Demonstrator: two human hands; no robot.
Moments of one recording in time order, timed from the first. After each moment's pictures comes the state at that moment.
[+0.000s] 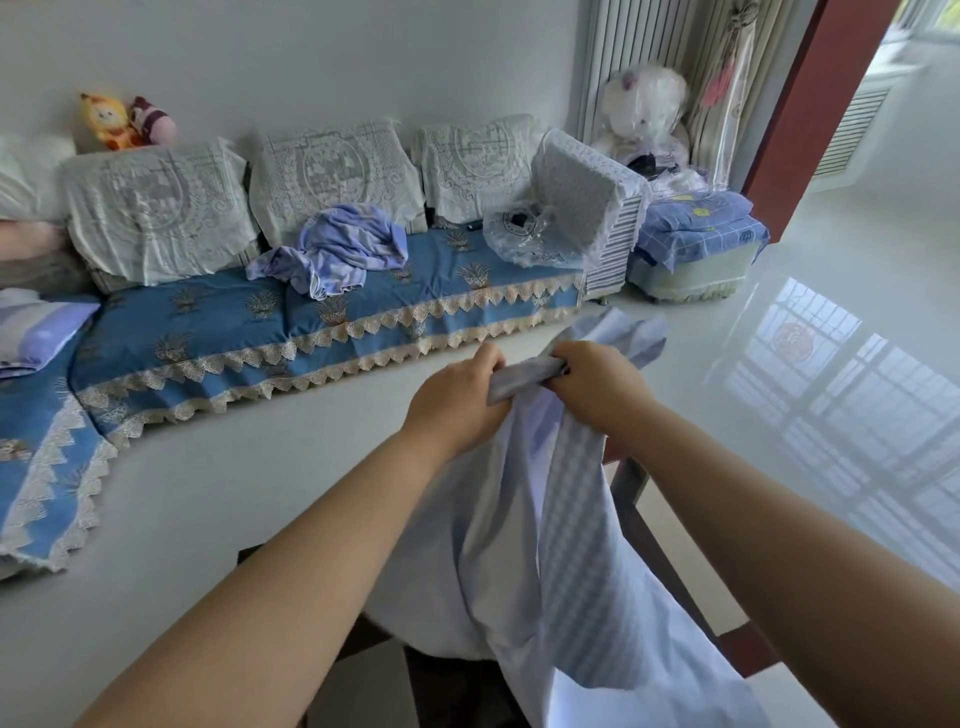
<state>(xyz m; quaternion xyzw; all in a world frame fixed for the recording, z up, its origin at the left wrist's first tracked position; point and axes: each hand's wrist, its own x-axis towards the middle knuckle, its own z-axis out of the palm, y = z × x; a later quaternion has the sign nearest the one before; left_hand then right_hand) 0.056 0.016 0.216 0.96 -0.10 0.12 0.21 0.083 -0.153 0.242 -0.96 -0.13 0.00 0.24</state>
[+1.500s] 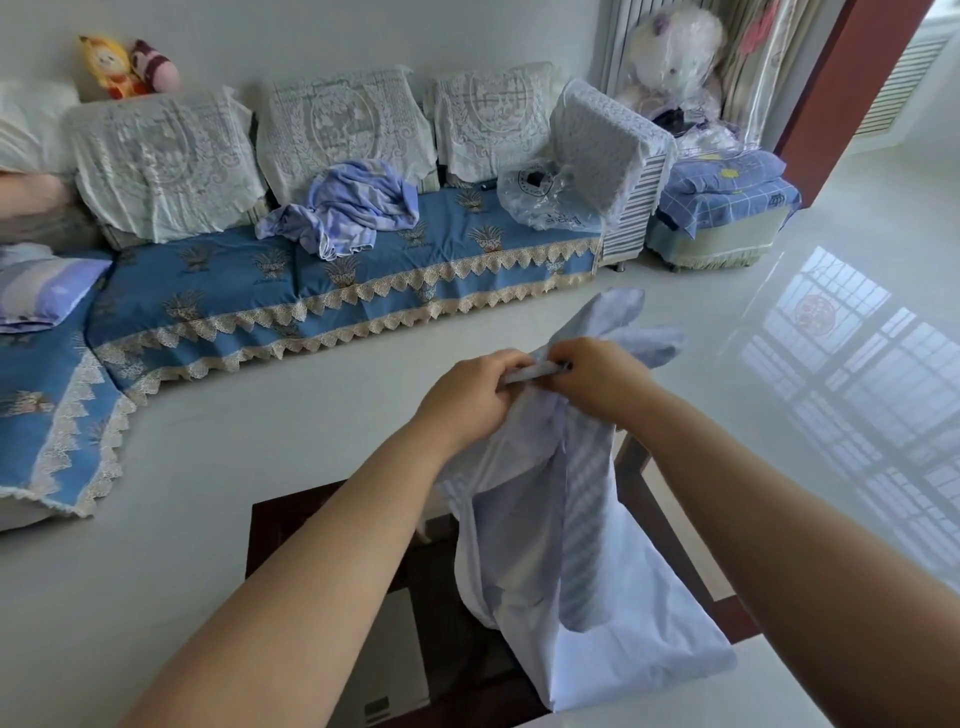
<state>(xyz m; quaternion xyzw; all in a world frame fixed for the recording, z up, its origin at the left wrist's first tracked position) 0.032 0.009 0.204 0.94 -0.08 0.02 0.33 0.080 -0.154 0.213 -0.95 -0.16 0.10 0.23</state>
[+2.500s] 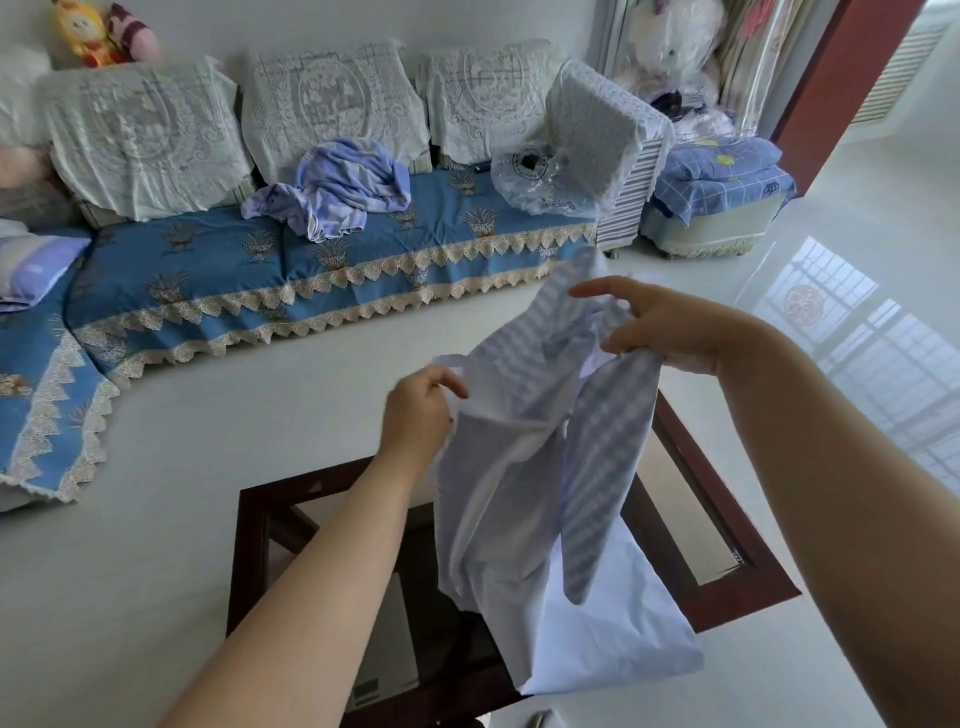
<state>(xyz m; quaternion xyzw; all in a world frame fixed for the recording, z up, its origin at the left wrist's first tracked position) 0.012 0.032 0.162 0.85 0.16 0.08 0.50 0.111 -0.216 0.245 -0.79 -0.13 0.29 0.52</state>
